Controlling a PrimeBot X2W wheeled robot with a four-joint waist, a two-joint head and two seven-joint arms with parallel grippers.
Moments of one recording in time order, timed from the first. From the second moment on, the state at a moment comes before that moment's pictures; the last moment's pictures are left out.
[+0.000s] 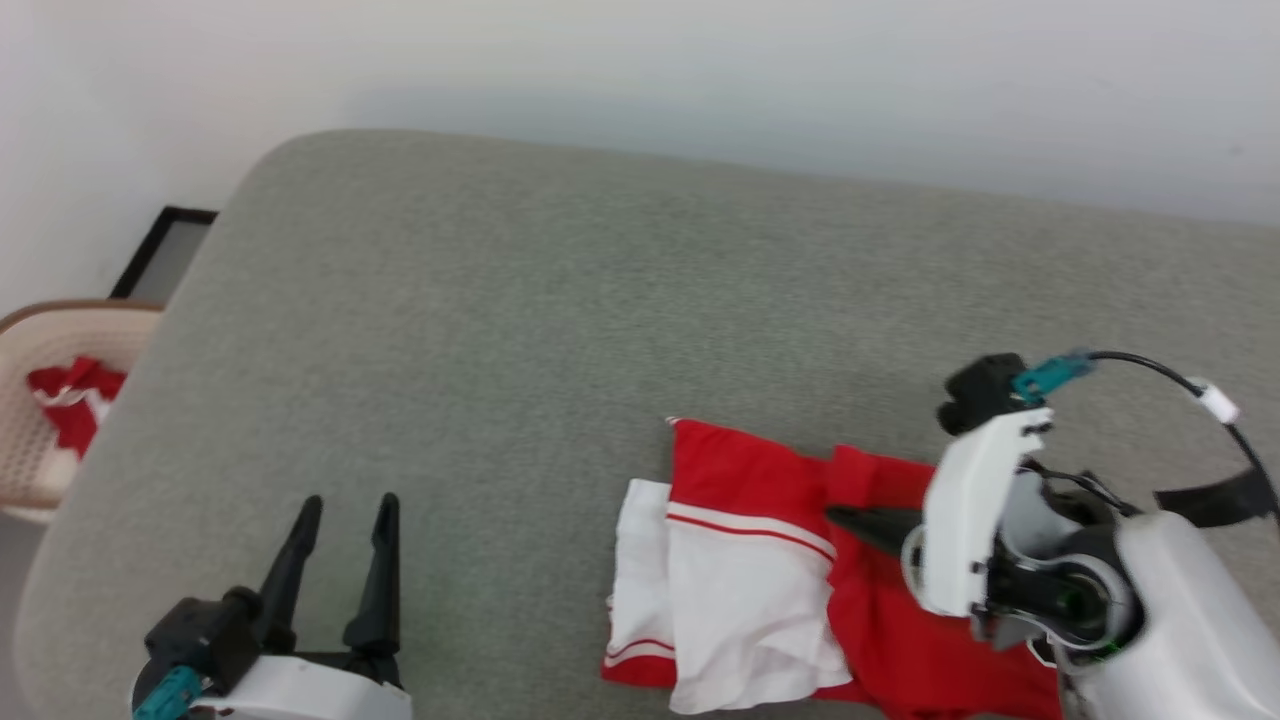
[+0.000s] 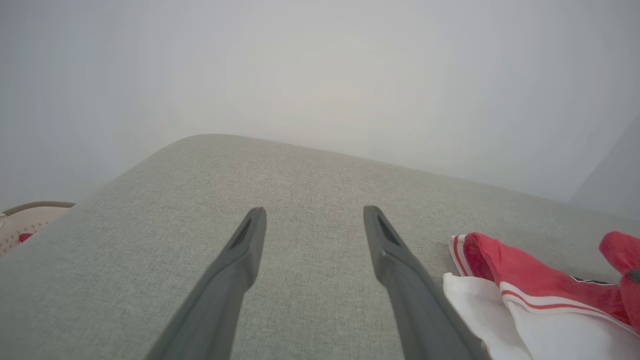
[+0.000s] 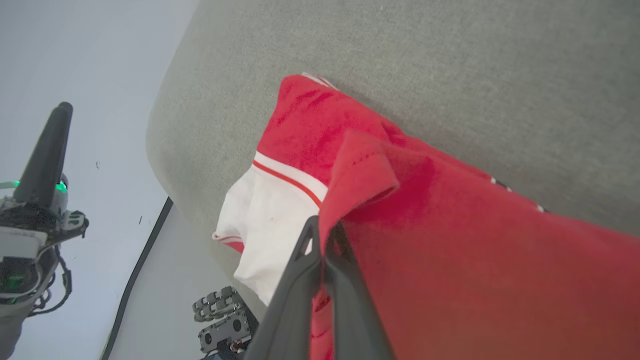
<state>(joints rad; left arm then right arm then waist) -0.02 0.24 -0.07 0.13 -0.43 -0.08 -0.26 -0.42 -0.22 0.31 0.19 0.84 0.13 0.87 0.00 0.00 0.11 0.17</state>
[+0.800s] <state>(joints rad) -0.09 0.16 -0.08 0.19 -0.39 -0.11 -0.26 -0.63 -0.07 0.54 0.66 0.78 0.13 0.57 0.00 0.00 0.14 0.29</state>
